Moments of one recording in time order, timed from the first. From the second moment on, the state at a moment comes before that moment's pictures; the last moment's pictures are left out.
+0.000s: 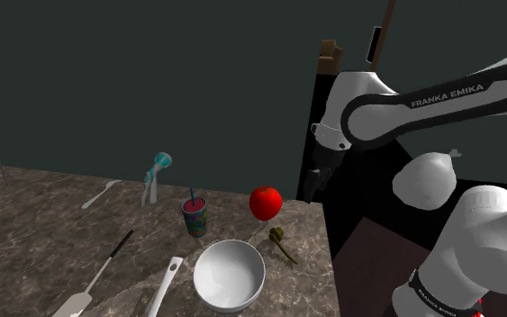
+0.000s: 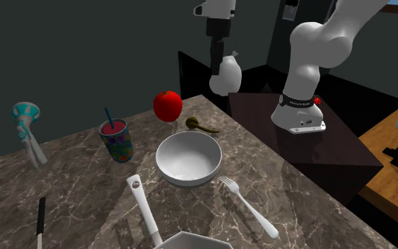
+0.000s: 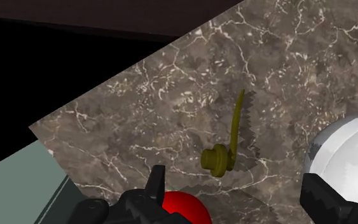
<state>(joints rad) 0.06 -0.64 0.02 -2.75 0.21 2.16 -0.09</state>
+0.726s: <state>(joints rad) 0.17 -0.19 0.05 -2.77 0.39 2.70 -0.17</state>
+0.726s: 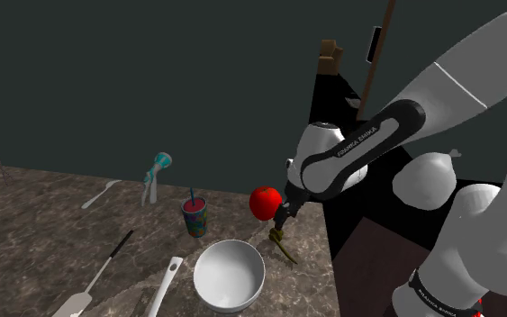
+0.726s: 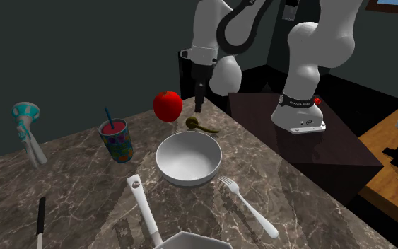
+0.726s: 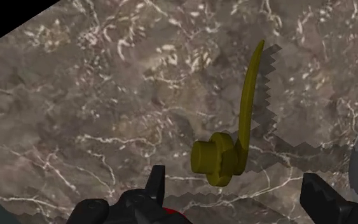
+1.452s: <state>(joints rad) 0.22 0.06 0.07 -2.70 0.58 2.89 -0.32</state>
